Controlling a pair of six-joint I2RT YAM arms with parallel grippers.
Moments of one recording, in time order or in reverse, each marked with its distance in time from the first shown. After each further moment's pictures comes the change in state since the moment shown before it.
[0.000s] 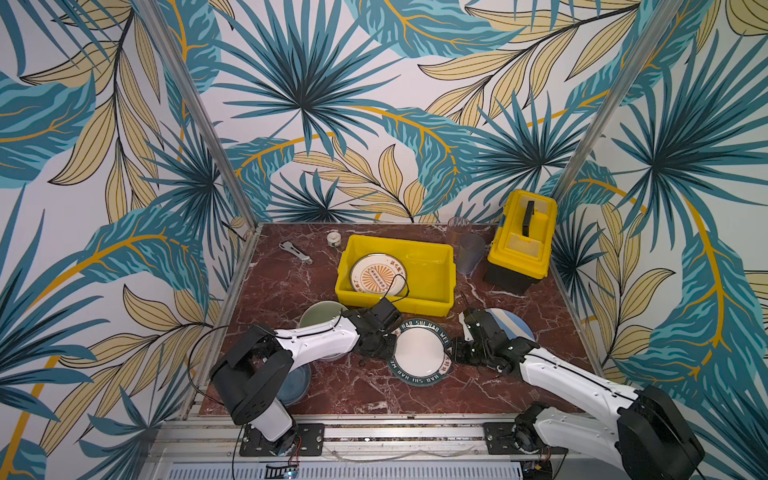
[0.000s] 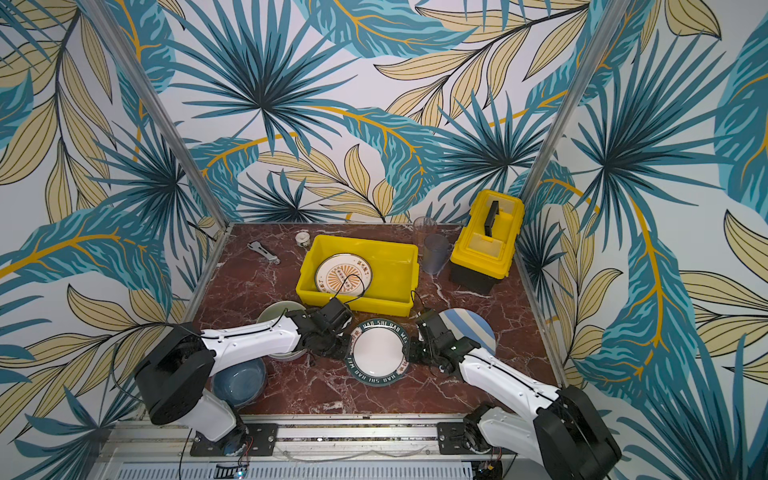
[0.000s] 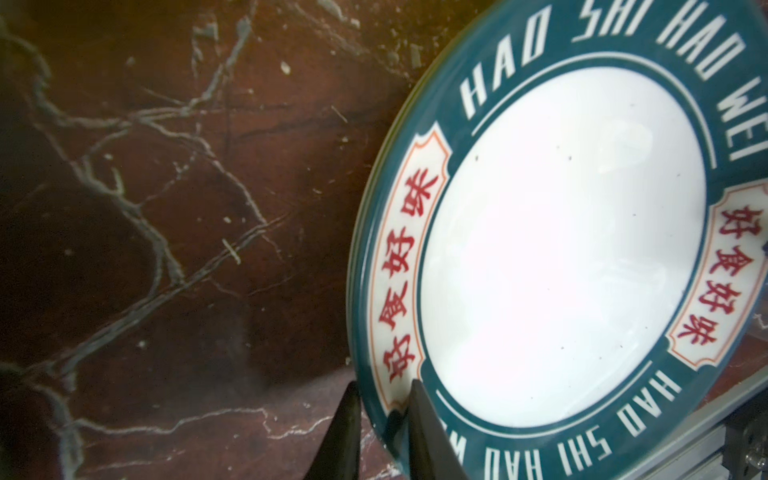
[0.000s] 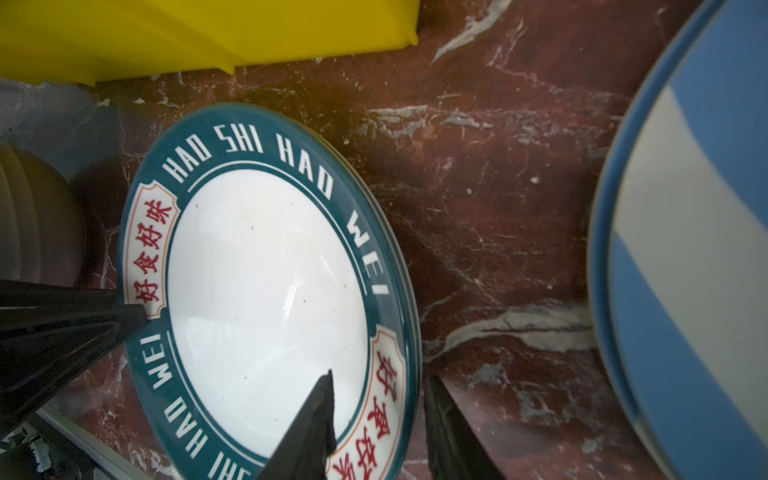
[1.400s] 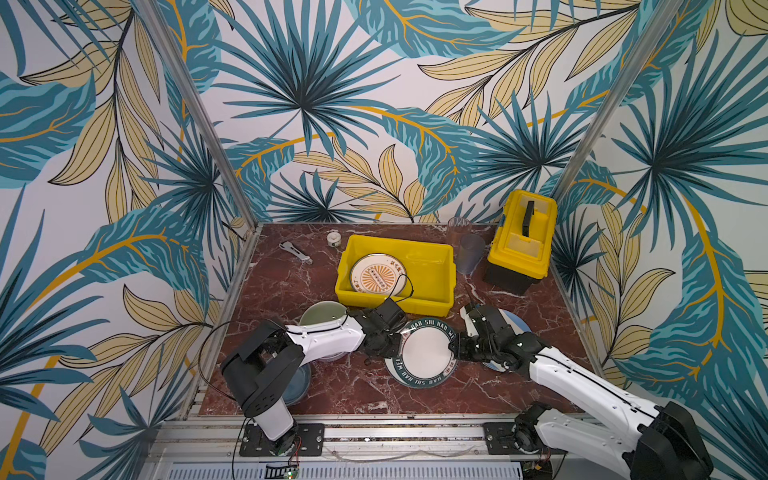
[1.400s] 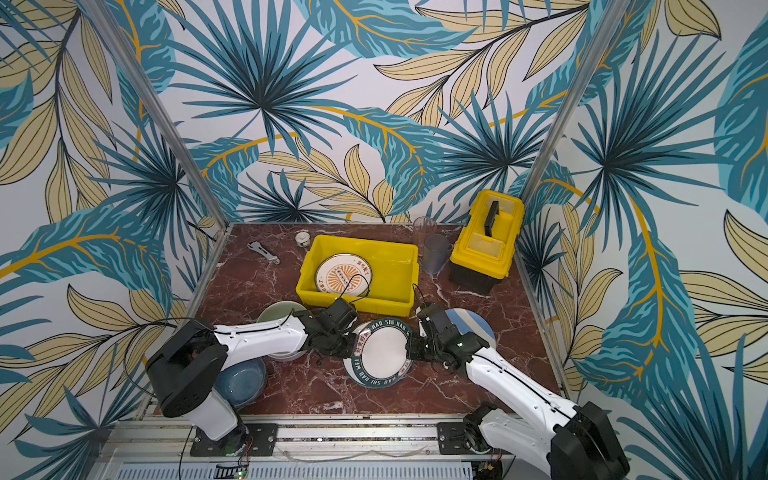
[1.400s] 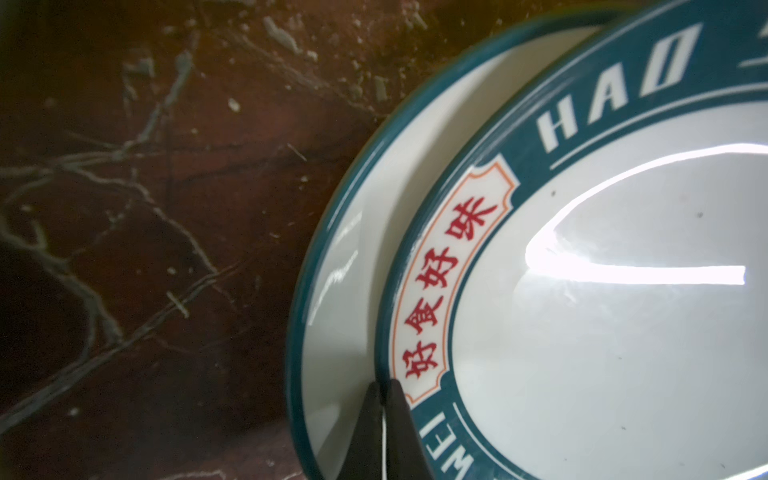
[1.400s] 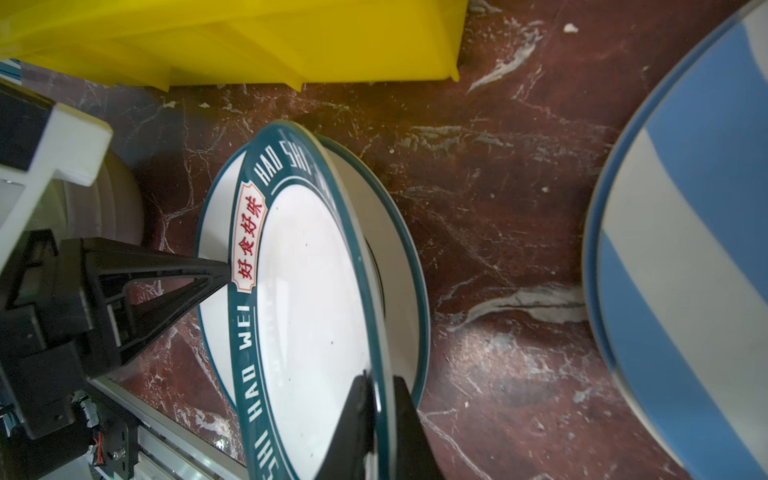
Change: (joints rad) left arm -0.013 0.059 0.020 0.063 0.003 -0.008; right arm -0.001 -0.086 0.108 -0.160 -0.029 -0.023
